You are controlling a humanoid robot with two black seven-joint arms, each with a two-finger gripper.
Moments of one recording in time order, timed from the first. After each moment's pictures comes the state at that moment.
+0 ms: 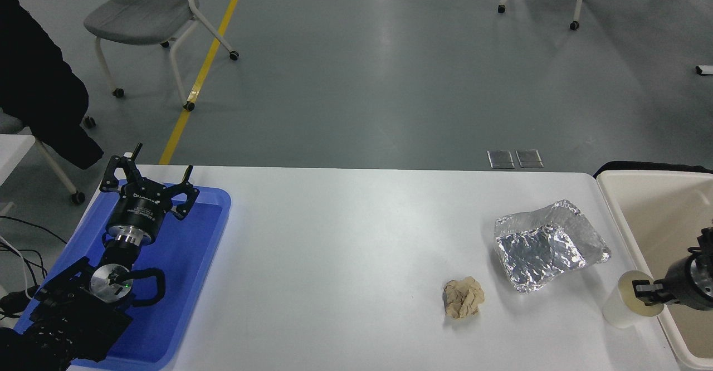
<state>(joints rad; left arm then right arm) -0.64 0.20 -0.88 -0.20 -0.21 -0.79 -0.30 1.27 -0.86 -0.79 1.07 -0.94 0.40 0.04</state>
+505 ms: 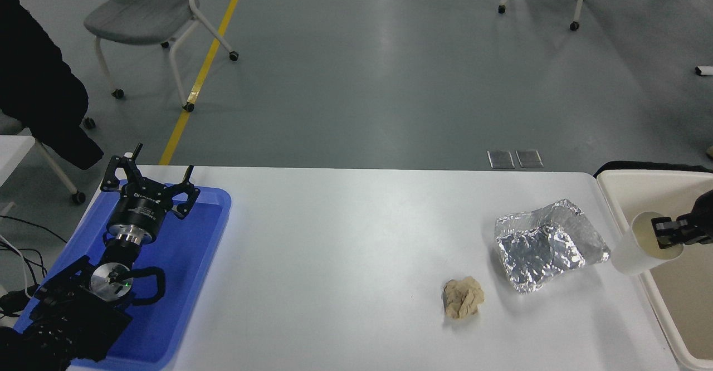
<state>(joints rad) -0.64 0.20 -0.88 -0.20 -0.21 -0.79 -0.30 1.87 -0.92 -1.07 1.24 -0.93 0.62 0.03</state>
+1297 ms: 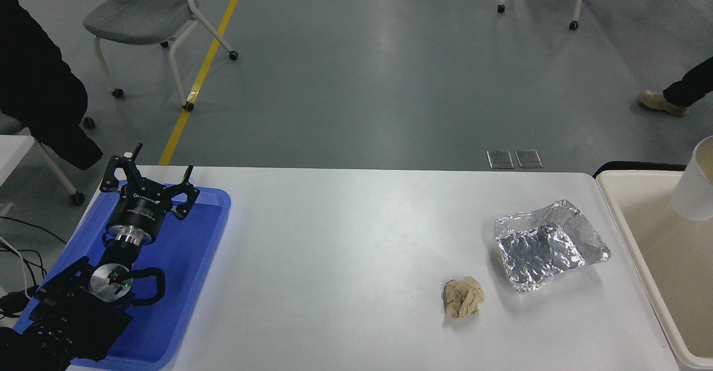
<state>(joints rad) -0.64 0.20 -0.88 -0.20 -0.21 -0.79 -0.30 2.50 -0.81 -1.49 1.44 -0.87 0.78 0.03</state>
